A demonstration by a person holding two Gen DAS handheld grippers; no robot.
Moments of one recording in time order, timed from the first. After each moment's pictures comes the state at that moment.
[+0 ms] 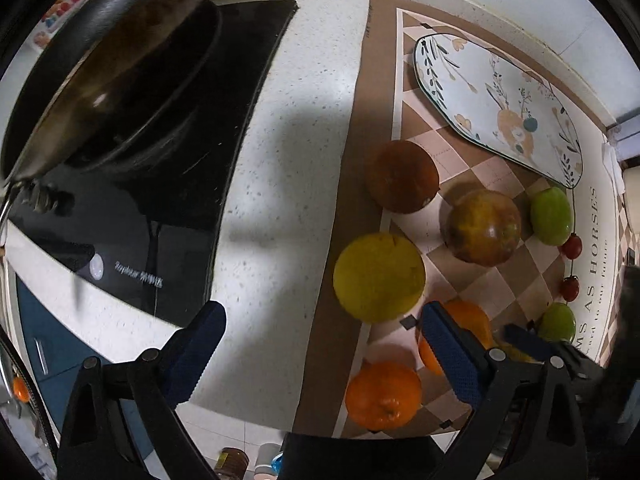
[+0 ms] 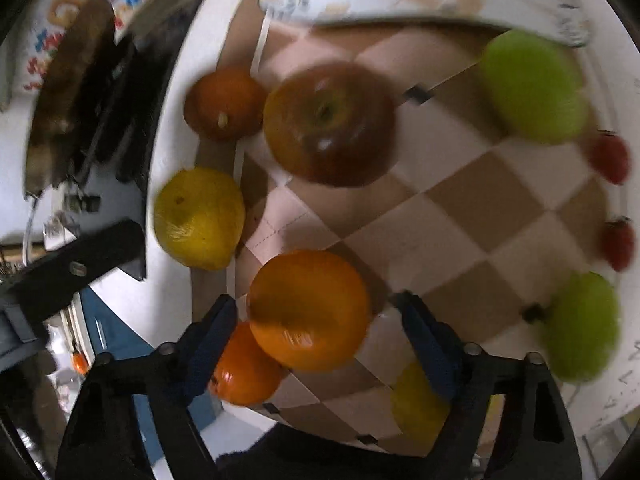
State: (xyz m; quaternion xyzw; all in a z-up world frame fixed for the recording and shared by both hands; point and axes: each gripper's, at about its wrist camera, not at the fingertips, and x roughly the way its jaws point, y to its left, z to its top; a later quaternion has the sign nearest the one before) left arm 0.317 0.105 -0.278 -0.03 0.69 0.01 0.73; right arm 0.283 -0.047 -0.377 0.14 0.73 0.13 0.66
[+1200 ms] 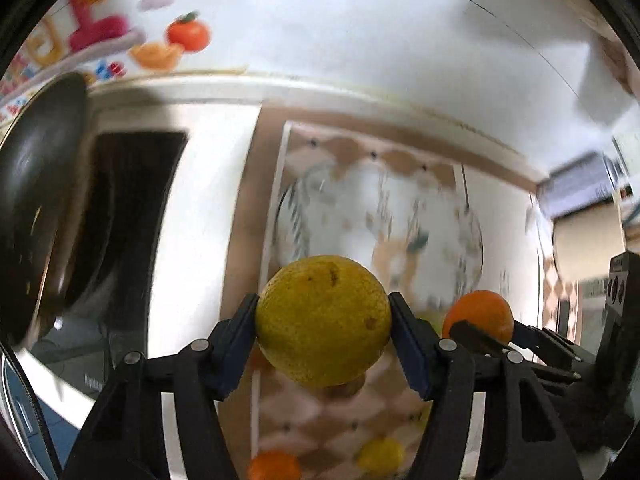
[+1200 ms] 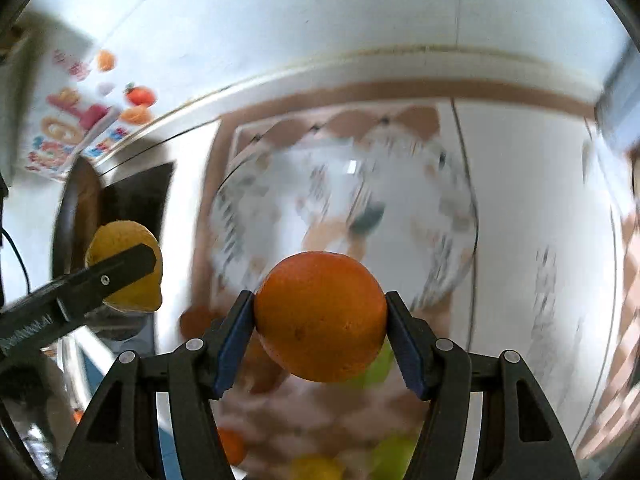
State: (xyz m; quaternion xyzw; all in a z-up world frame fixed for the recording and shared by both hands) left arm 0.442 0.027 -0.207 -0.07 0.63 -0.08 0.77; right arm 0.436 -0.172 -0.270 0.14 0.64 0.07 0.75
